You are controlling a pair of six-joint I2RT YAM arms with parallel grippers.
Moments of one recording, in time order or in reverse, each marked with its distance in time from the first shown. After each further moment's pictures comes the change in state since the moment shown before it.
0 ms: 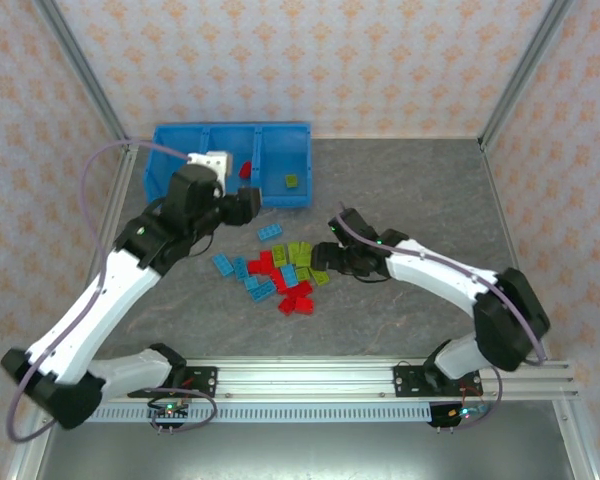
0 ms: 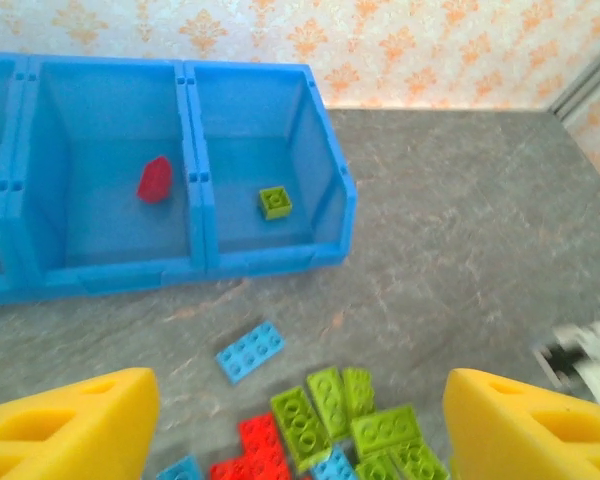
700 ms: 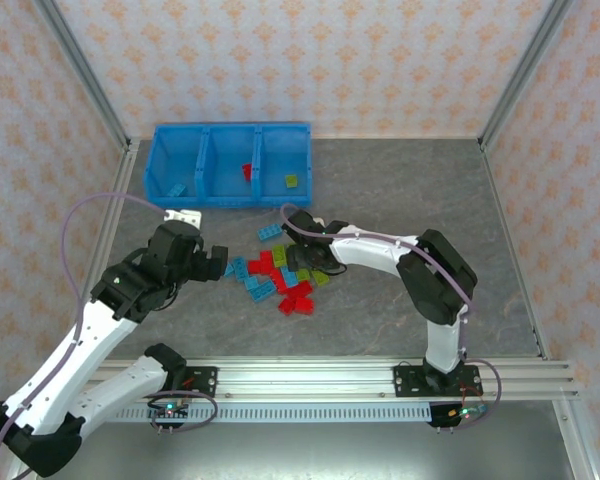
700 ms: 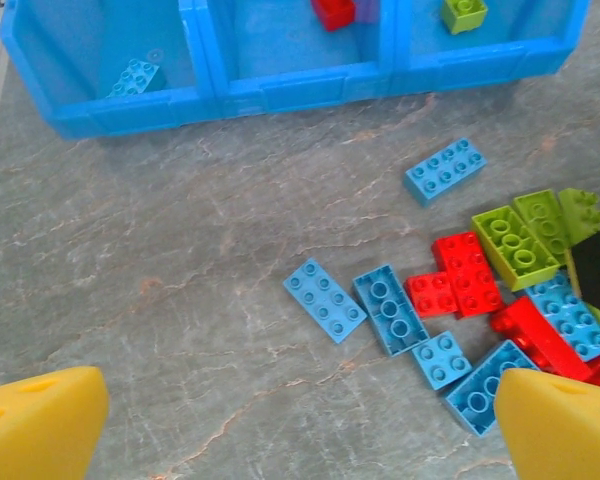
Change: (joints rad) left arm 0.002 -0.253 -0.288 -0.243 -0.203 0.064; right arm 0.100 0.388 0.259 -0.019 0.197 -0.055
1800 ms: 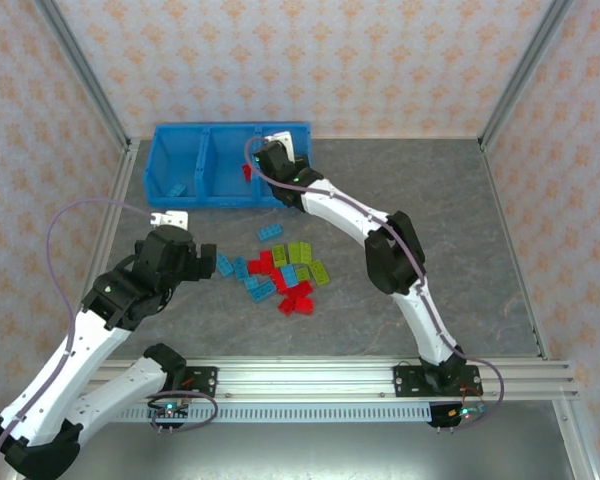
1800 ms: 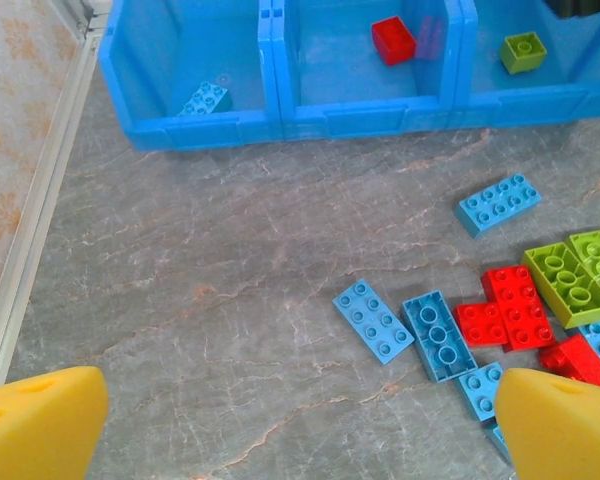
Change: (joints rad) left arm 0.008 -0.071 -0.010 -0.010 -0.111 -0.042; right arm -0.087 0.447 0.877 0.096 0.435 -0.441
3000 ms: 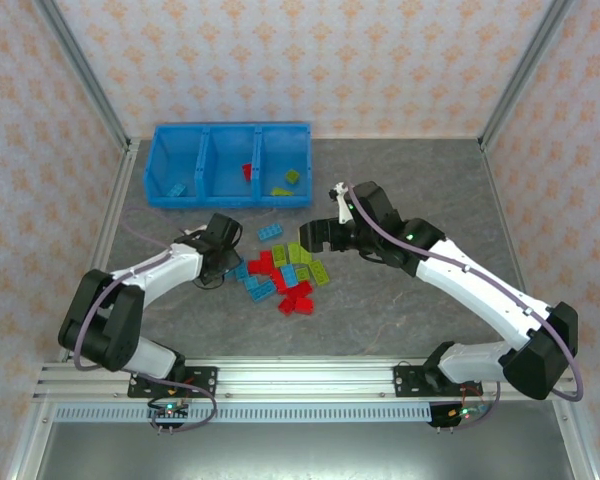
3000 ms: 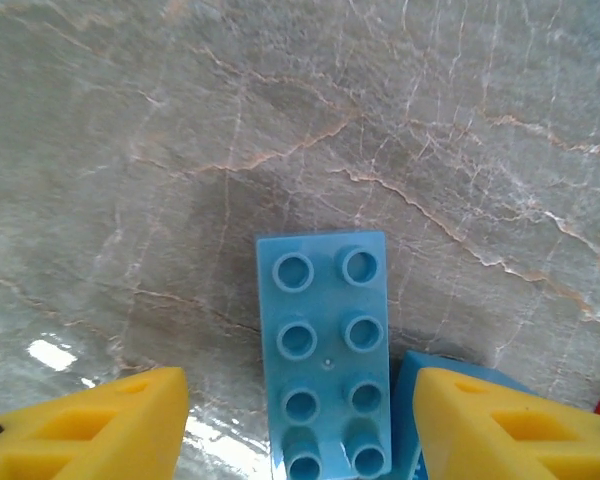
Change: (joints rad) left arm 0.156 0.715 -0.209 0.471 0.270 -0.639; right arm 0.002 -1.073 -0.966 -0.121 -0.698 0.258
